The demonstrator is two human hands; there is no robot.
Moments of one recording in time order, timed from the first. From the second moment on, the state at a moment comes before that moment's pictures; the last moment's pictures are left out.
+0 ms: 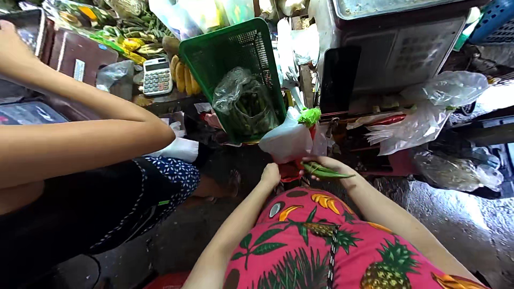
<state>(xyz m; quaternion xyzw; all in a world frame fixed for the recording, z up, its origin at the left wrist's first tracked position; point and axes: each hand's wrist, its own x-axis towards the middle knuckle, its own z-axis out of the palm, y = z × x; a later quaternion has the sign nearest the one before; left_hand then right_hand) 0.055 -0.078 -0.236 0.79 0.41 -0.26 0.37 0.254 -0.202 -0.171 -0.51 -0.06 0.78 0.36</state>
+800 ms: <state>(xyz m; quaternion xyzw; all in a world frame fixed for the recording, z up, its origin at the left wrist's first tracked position) -0.041 -0.034 -0.106 0.80 0.34 -0.21 0.44 0.207 -0.154 -0.160 -0.83 -0.35 0.41 0.09</state>
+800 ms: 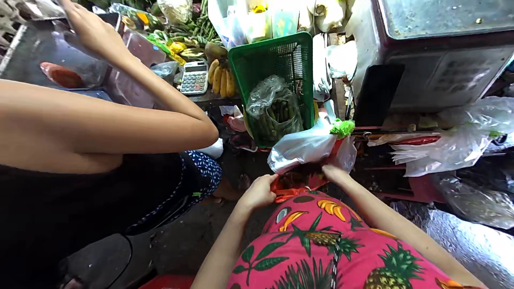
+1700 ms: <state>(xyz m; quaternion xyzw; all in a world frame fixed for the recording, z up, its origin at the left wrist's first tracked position) 0.075 -0.021 -0.171 0.79 0.31 -0.11 0.52 0.210 -0.133 -0.165 -0.79 -0.50 0.34 0.12</state>
